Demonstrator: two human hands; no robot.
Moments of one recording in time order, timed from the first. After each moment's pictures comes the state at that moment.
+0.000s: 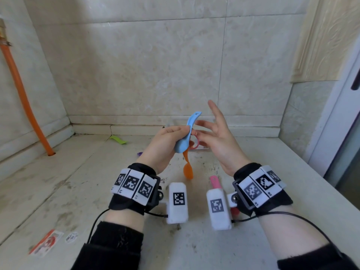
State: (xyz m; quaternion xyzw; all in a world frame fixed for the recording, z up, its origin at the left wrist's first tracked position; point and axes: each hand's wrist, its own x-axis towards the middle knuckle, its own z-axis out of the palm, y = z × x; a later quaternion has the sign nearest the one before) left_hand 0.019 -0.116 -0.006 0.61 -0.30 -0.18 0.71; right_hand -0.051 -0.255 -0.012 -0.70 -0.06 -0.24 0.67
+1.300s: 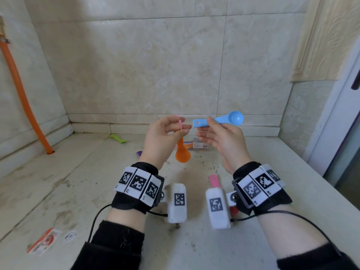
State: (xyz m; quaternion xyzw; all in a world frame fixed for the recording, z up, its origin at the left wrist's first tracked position) left_hand 0.021 -0.118 -0.010 0.69 -0.27 0.05 0.67; right_hand -0.050 -0.259 -0.011 -0.58 0.05 -0.28 0.76
